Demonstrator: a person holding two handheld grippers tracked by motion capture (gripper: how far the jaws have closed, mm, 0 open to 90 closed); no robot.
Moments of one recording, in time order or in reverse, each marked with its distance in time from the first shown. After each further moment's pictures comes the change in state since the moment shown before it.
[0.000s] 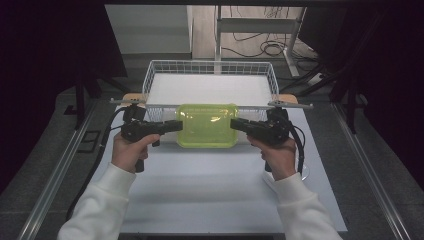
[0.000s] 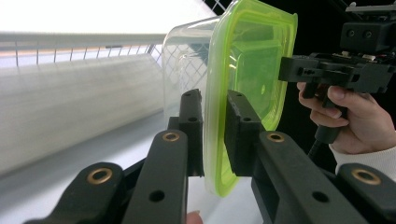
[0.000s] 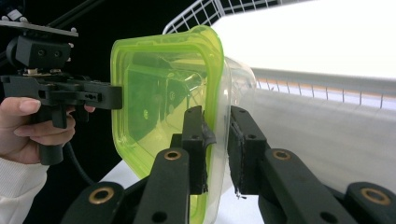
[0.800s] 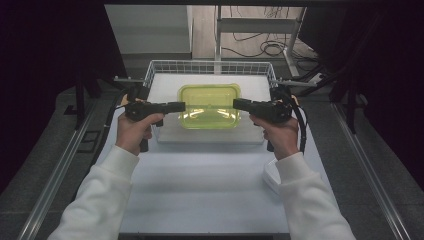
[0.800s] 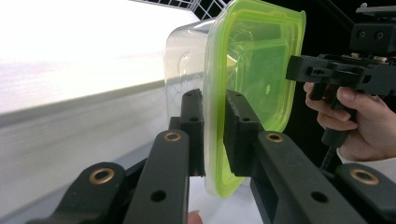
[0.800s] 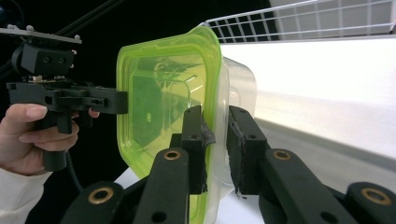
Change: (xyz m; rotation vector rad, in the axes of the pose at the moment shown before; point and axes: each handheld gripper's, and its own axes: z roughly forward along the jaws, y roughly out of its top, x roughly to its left) left arm 0.014 0.044 0.017 -0.009 0.012 -0.019; right arm -0.016 0.045 0.007 -0.012 -0.012 0.003
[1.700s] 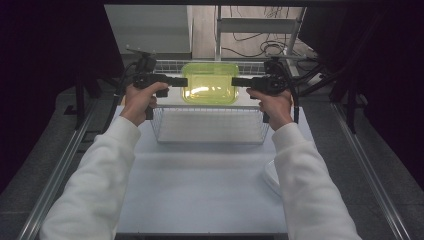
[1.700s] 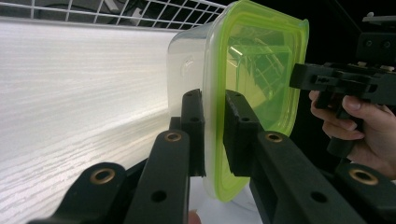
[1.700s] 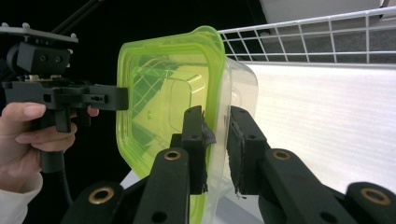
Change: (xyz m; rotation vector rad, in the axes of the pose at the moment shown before) left arm 0.044 0.064 0.029 0.047 0.001 -0.091; right arm -0.041 0.053 0.039 0.059 -0.033 0.101
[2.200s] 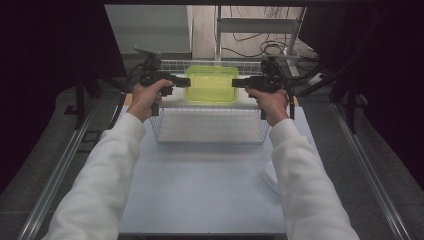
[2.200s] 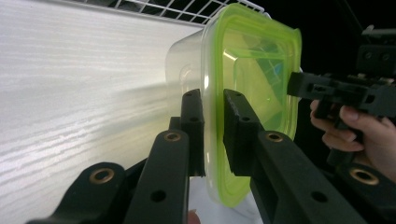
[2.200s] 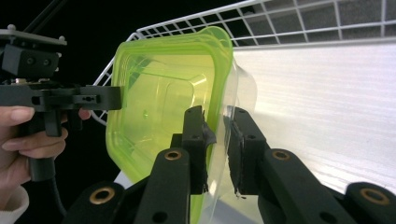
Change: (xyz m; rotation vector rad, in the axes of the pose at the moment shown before) left arm 0.028 0.010 0.025 0.048 0.004 -0.125; right arm -0.026 0.004 0.022 0.067 -0.056 0.108
